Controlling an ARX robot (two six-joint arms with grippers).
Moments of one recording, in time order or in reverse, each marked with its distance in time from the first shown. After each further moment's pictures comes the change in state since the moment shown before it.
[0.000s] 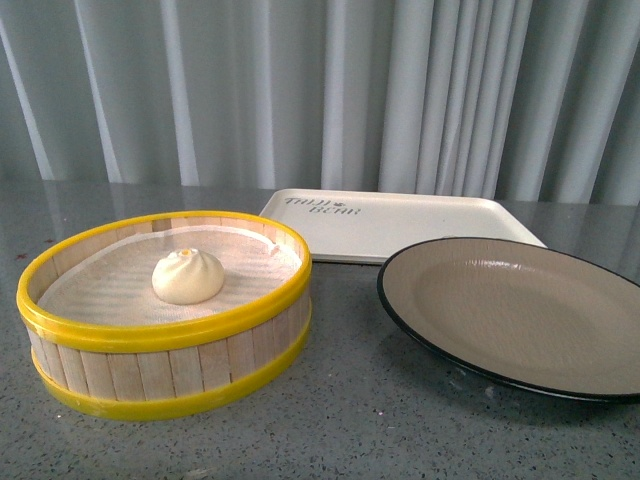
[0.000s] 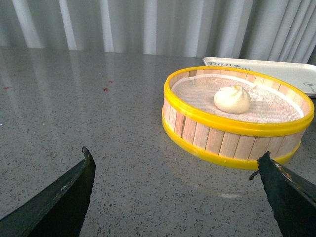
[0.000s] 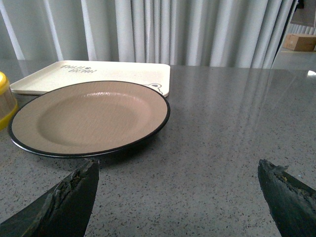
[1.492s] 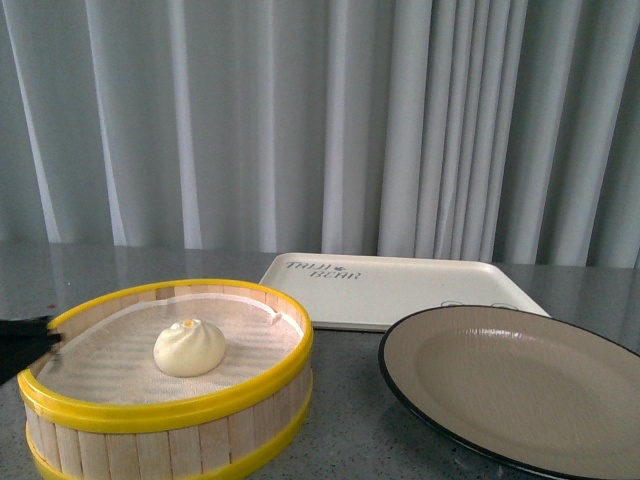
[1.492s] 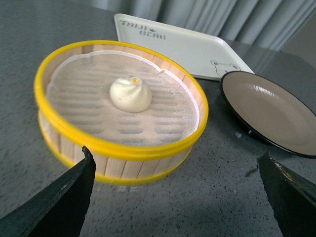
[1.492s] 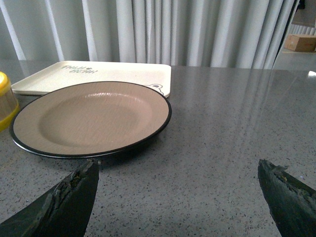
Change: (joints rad) left arm -0.202 0.766 0.364 0.195 0.169 -0.213; right arm 0.000 0.000 0.000 0.000 0.000 0.000
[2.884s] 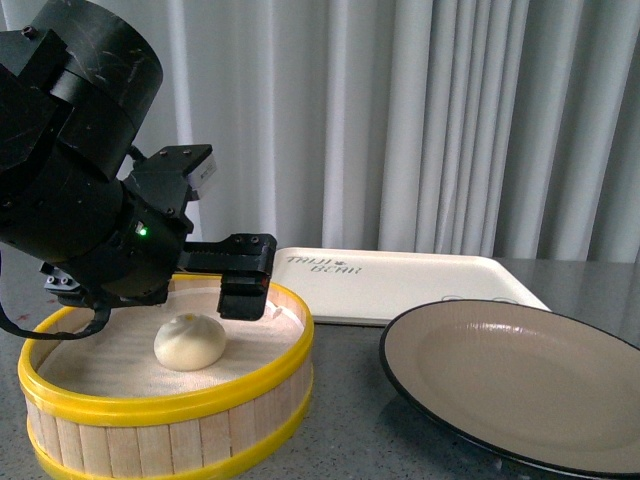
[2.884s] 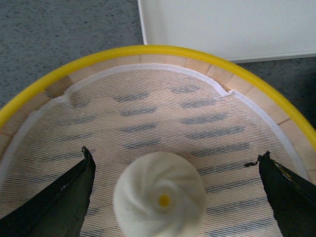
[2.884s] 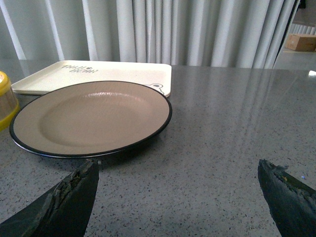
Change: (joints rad) left arm -0.082 0.948 0.846 -0.300 -0.212 0.169; right arm 0.000 0.000 0.000 0.000 0.000 0.000
